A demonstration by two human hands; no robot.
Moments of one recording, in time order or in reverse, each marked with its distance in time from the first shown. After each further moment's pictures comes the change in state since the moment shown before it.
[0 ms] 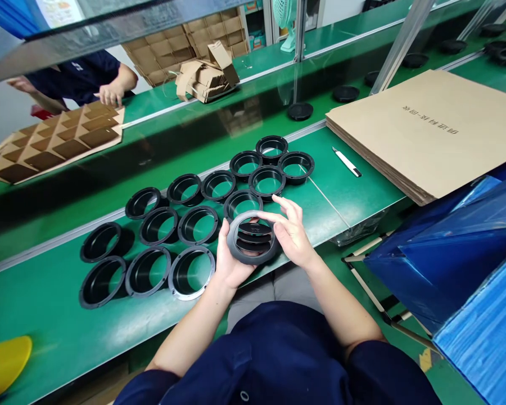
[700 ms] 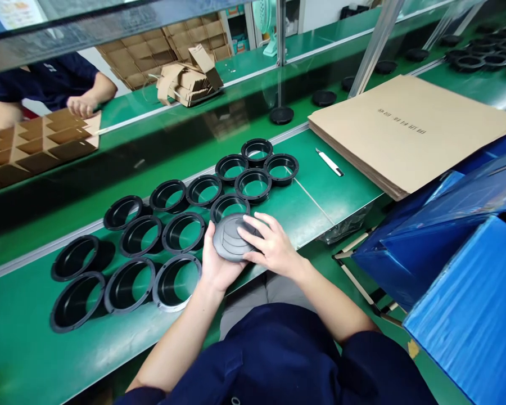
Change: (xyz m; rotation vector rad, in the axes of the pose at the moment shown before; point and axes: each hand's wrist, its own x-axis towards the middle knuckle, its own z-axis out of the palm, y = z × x) left_hand 0.003 0.004 0.008 -0.034 0.104 -0.011; right_hand -0.010 0.009 0.005 -0.272 -0.188 -0.196
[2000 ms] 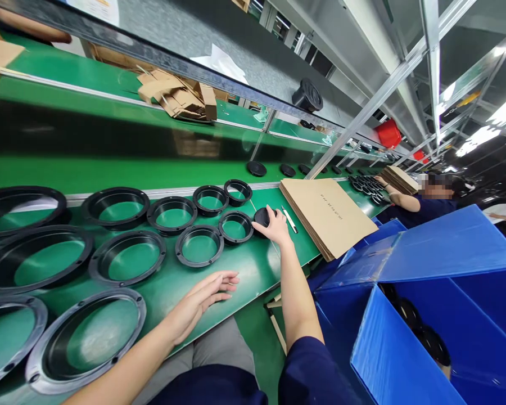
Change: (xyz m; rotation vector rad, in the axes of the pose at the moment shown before) left_hand 0.024 -0.006 -0.033 0.671 -0.488 0.122; right_hand 0.106 0.132 -0.085 -0.636 -0.186 0.693
